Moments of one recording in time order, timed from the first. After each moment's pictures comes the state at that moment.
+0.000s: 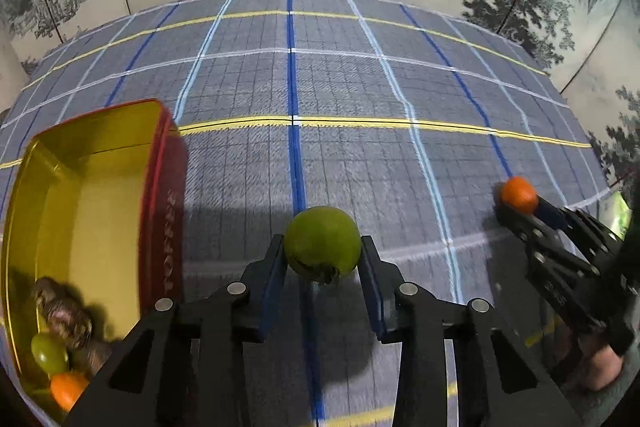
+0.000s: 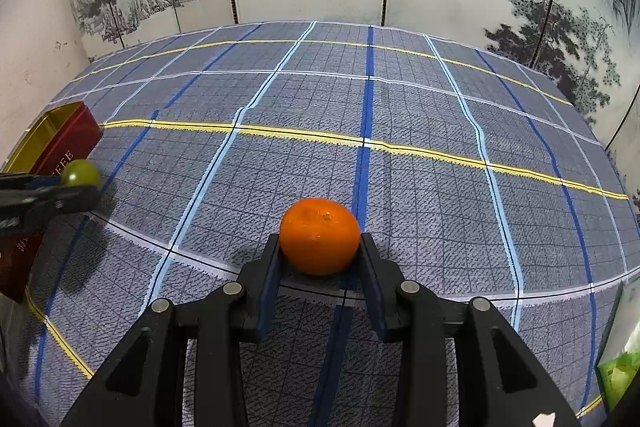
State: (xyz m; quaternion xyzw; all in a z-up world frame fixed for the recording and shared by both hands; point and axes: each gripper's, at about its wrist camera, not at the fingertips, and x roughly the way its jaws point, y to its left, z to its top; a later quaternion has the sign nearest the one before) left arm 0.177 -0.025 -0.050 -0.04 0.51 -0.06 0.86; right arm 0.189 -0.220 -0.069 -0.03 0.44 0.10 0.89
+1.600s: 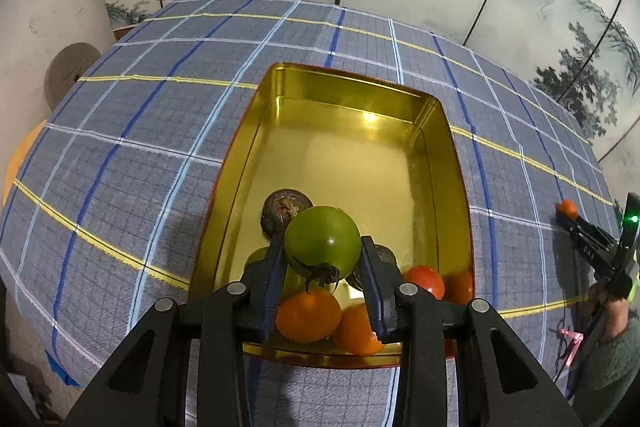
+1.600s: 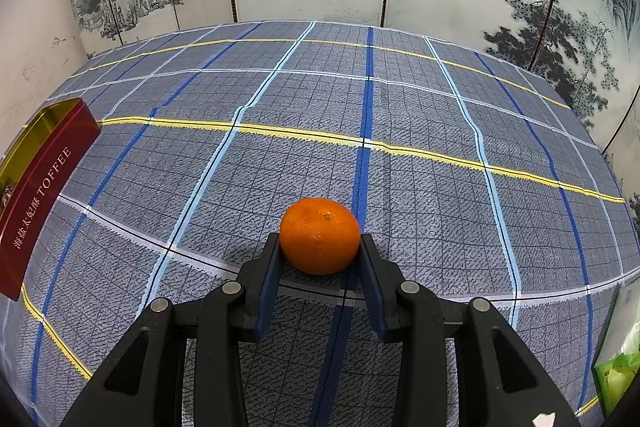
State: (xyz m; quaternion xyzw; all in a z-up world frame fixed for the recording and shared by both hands) left arm 0.076 0.158 -0.020 -0.11 0.49 0.05 0.87; right arm 0.189 -0.219 -0.068 -0.04 0.44 0.10 0.89
